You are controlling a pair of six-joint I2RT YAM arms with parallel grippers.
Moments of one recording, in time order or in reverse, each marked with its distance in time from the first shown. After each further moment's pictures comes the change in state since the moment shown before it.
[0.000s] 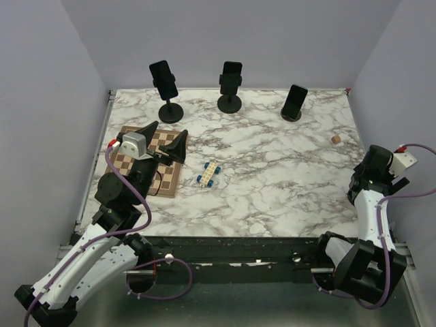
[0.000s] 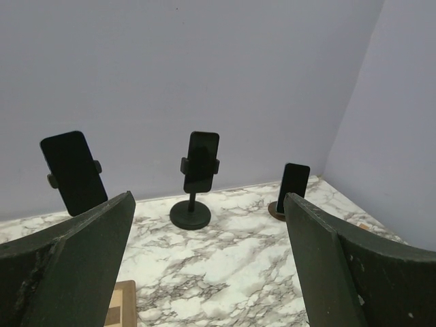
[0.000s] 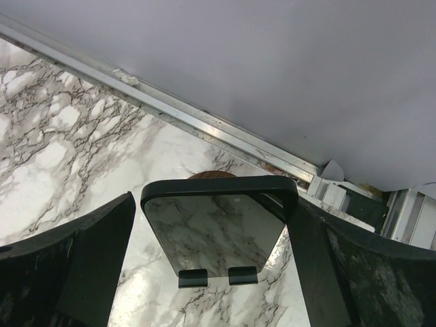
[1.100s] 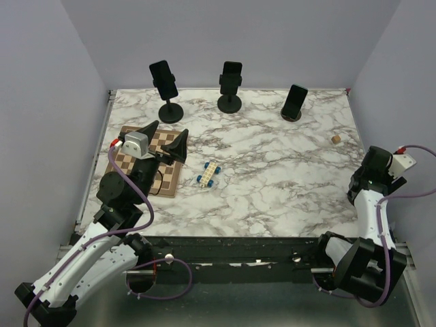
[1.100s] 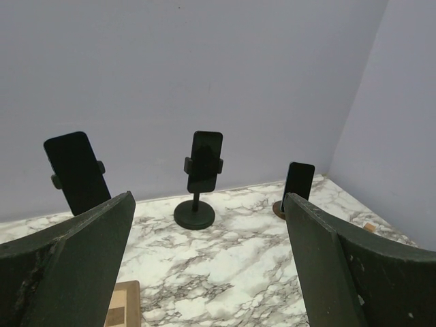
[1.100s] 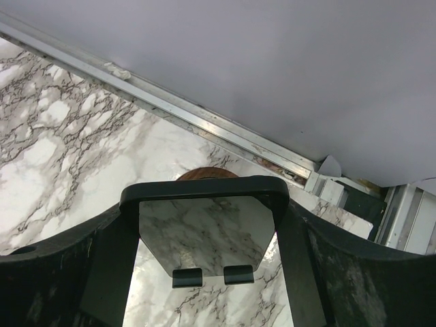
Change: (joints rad) left arm -0.012 0.013 -0.002 0.016 -0.017 0.022; right arm -0.006 0.014 -0.010 0.002 0.001 0.011
